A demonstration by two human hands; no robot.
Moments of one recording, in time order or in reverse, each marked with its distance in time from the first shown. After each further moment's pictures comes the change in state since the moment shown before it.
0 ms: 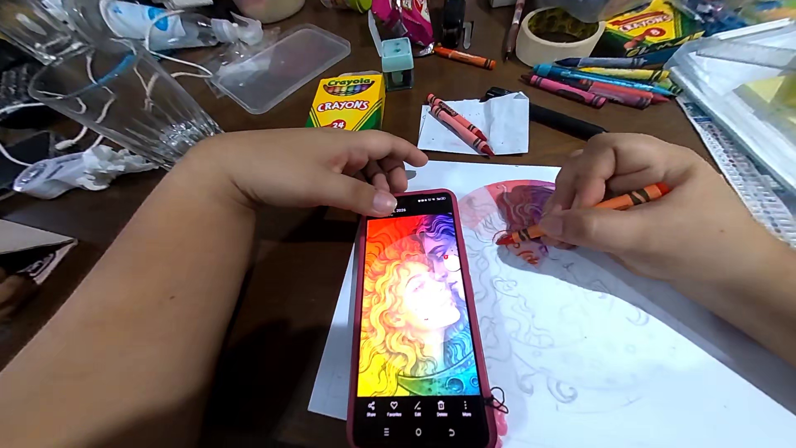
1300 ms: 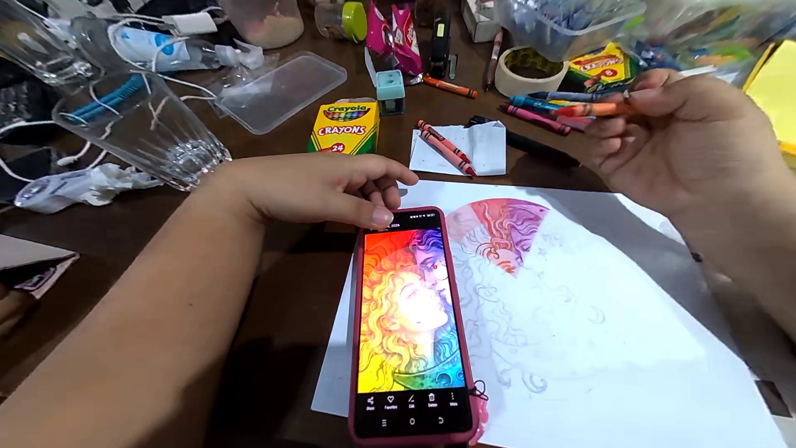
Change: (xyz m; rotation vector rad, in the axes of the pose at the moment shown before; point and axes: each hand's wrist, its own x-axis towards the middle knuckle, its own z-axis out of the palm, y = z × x) left_hand 0.002 0.002 0.002 -0.065 0.016 -0.036; right_hand 0.039 -0.010 -0.052 0.481 0.448 0.339
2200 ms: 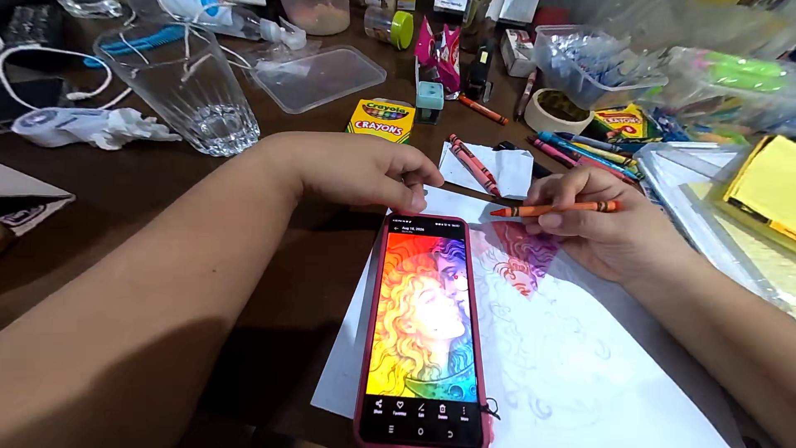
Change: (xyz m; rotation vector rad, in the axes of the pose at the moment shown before) left_hand 0.001 0.013 0.001 0.038 0.102 -0.065; right_hand -0.005 0.039 0.018 -0.161 -0.606 -0.101
